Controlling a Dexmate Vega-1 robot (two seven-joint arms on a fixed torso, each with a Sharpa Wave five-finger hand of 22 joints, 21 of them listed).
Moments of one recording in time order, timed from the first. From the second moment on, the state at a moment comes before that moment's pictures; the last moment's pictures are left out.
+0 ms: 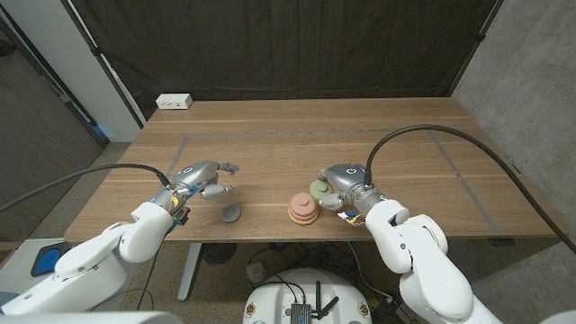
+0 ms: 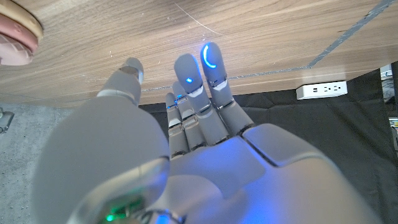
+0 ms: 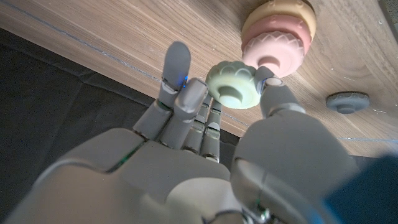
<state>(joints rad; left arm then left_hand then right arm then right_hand) 1.65 0.95 -0.04 -2.21 0.46 0.19 0.18 0.92 0.00 0.35 -0.16 0.29 0.53 0.01 0.22 0.22 0.63 -0.12 0.22 0.43 1.06 -0.18 1.43 0.46 0.74 -0.08 1.56 0.29 -1.38 -0.57 -0.56 -2.48 -1.46 -0.44 0.58 0.84 -0.03 0.52 -0.19 0.38 0.56 -0.04 0.28 0.24 0.63 -0.08 0.23 0.60 1.16 -0.22 1.52 1.23 1.03 -0.17 1.53 0.21</state>
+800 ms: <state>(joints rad) 1.65 0.95 -0.04 -2.20 0.46 0.18 0.18 0.92 0.00 0.35 -0.17 0.29 0.53 0.01 0.21 0.22 0.64 -0.12 0.21 0.43 1.06 -0.18 1.43 0.46 0.74 -0.08 1.56 0.29 -1.28 -0.58 -0.61 -2.45 -1.40 -0.39 0.61 0.84 -0.03 0.53 -0.19 0.38 0.56 -0.03 0.29 0.24 0.63 -0.08 0.23 0.60 1.16 -0.22 1.52 1.23 1.03 -0.17 1.53 0.21</state>
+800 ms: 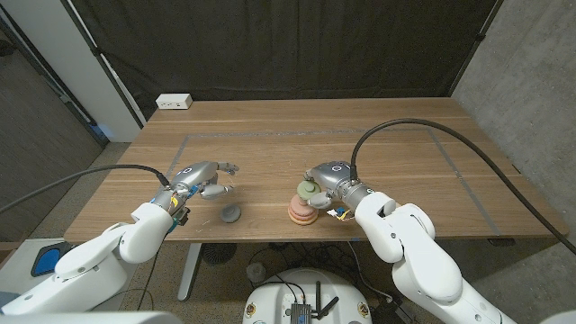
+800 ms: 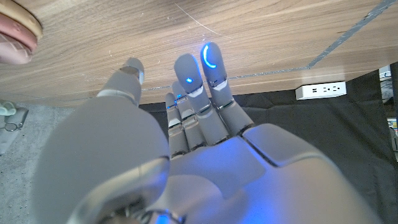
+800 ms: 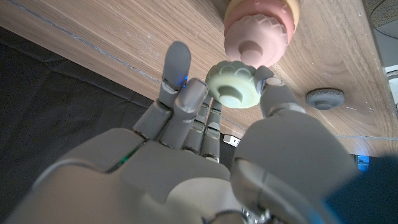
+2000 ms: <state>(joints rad) 1.65 0.94 -0.04 -2.21 0.46 0.18 0.19 0.92 0.00 0.36 -0.16 0.29 0.54 0.01 0.21 0.23 0.64 -0.12 0.21 0.43 1.06 -0.18 1.43 0.46 0.74 -0.08 1.56 0.29 -1.18 -0.59 -0.67 -2.41 -1.37 -0.36 0.70 0.84 -0.03 0.53 -0.19 0.38 0.56 -0.03 0.28 0.24 0.63 -0.08 0.21 0.60 1.16 -0.22 1.52 1.23 1.03 -0.17 1.52 0.21</state>
